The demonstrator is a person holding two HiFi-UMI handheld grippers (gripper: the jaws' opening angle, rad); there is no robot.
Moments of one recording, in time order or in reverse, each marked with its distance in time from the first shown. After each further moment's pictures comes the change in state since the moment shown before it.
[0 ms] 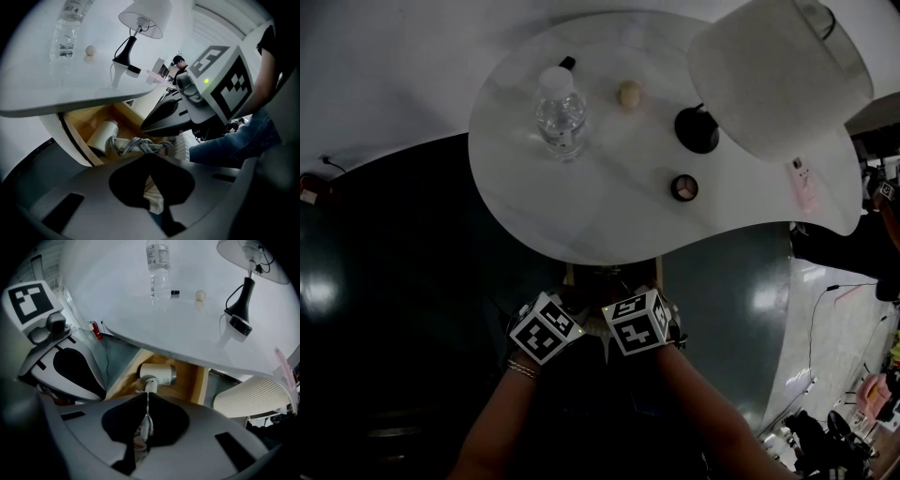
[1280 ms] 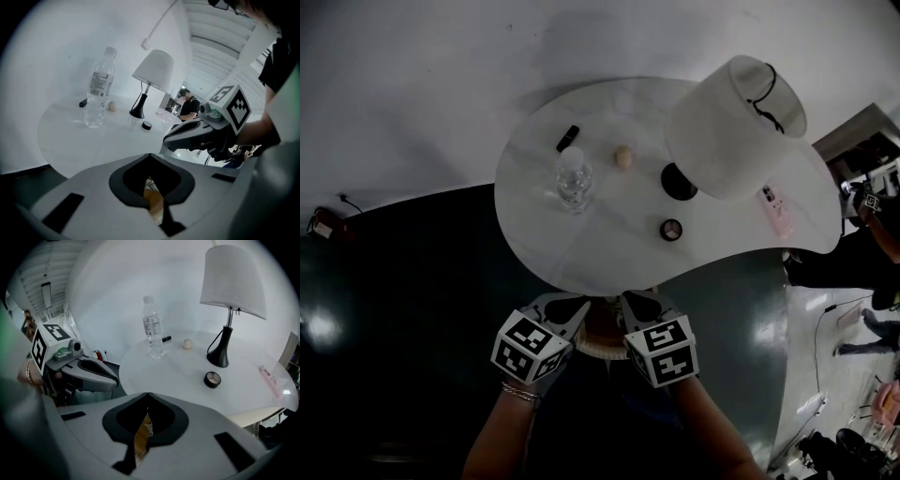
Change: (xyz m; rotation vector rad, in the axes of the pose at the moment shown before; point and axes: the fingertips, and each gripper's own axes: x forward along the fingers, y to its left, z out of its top) left arm -0.126 0.013 0.102 -0.032 -0.369 0.139; right arm -0.125 0.001 0.091 0.089 -0.303 0.030
